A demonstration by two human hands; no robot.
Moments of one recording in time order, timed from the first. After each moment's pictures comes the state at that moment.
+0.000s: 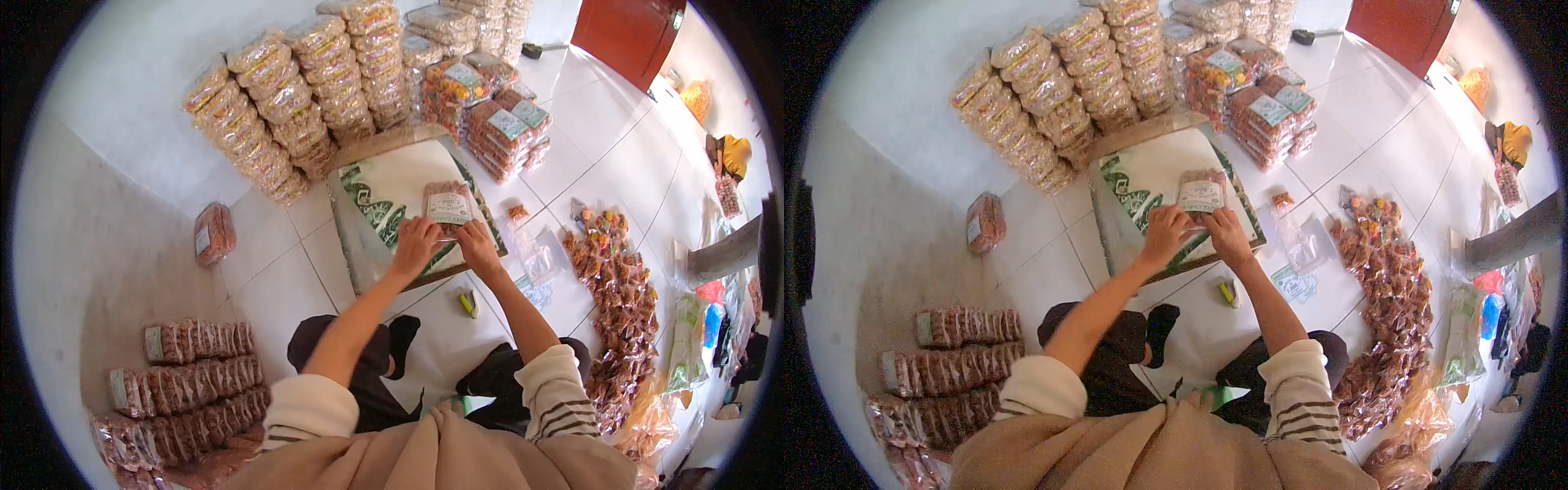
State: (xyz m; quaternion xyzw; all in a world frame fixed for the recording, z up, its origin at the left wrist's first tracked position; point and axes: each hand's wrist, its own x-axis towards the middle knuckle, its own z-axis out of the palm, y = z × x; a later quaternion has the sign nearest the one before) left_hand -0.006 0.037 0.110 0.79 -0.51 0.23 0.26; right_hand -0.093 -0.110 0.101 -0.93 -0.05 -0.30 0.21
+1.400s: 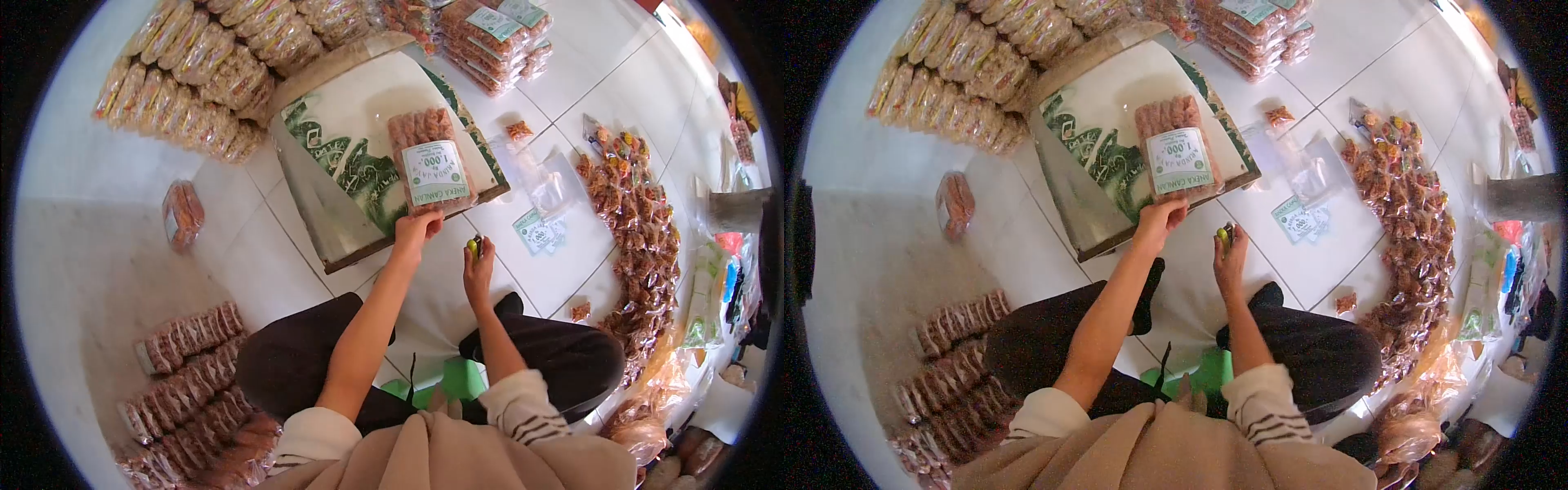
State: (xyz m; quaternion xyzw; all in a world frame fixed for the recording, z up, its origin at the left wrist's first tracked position) left_hand -0.058 0.010 0.021 0.58 0.16 -0.42 0.68; right_hand -0.205 -0.052 -0.087 -0.81 0.32 -0.30 0.40
